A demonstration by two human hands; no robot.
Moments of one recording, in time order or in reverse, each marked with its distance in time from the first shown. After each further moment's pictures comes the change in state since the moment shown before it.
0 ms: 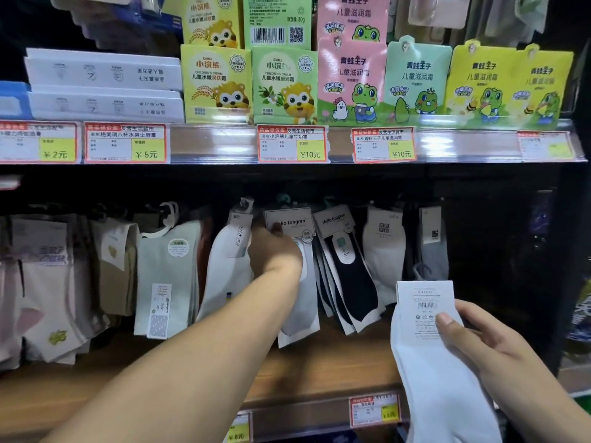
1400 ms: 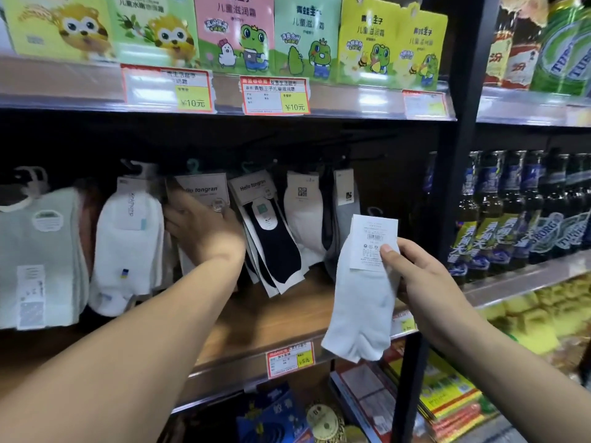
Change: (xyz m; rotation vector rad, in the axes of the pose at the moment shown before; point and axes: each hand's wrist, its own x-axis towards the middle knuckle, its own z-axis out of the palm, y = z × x) left_hand -0.022 -0.023 0.037 0.332 0.149 0.264; right_hand 0.017 0.008 -0.048 0.006 0.172 -0.089
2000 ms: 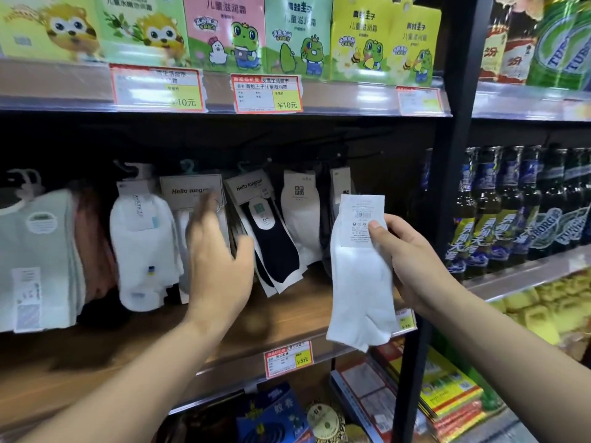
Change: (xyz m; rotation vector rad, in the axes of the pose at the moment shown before) left_hand -0.058 -0.017 -0.046 -0.215 -0.289 0.366; right_hand 0.029 -0.011 0.006 0.065 -0.057 -0.027
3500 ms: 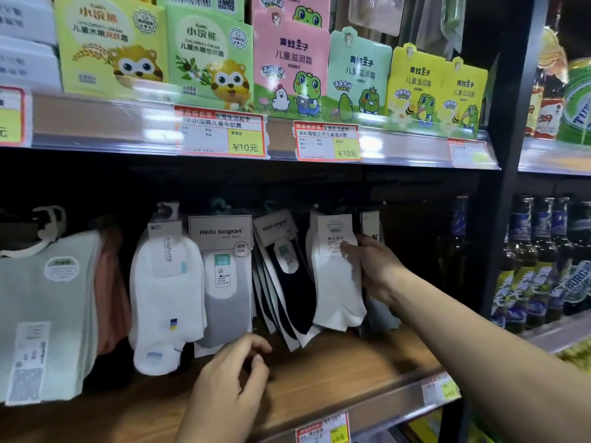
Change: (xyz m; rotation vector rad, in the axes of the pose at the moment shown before) left_hand -0.035 -0.082 -0.020 0.047 -0.342 -0.010; right_hand 0.128 0.015 0.070 0.040 -0.036 0.108
